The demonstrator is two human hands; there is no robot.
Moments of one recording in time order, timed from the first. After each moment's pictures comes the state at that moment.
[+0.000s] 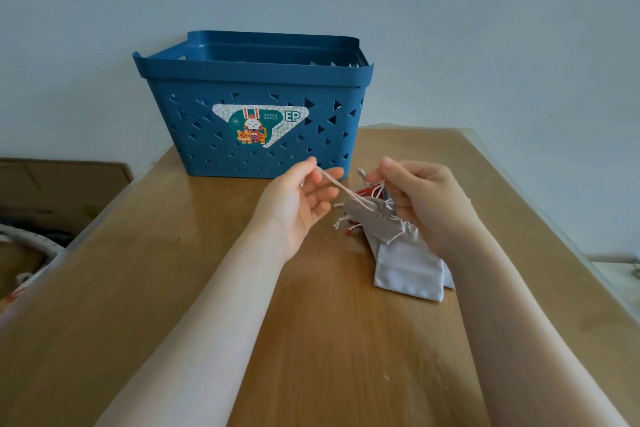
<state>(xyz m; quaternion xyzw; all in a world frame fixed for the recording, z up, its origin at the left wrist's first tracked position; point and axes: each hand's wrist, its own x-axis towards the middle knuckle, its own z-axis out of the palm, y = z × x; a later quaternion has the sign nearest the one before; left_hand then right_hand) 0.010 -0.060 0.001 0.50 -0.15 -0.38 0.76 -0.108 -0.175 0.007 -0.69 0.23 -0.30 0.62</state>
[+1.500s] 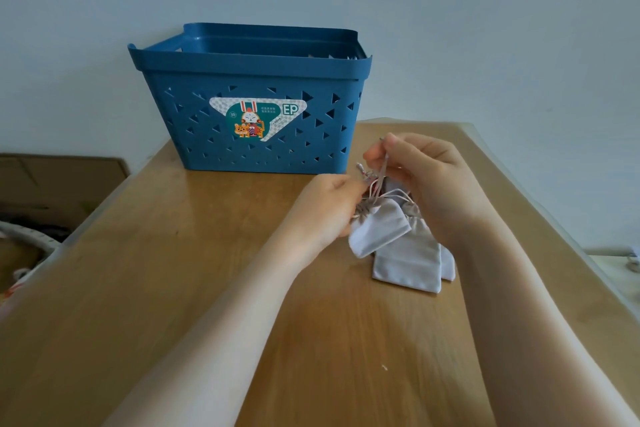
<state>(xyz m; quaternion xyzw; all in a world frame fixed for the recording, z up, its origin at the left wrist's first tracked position) -0.020 -0.062 0.007 0.69 -0.37 -0.29 0.55 -0.114 -0.162 0.028 -0.70 0.14 -0.31 0.62</state>
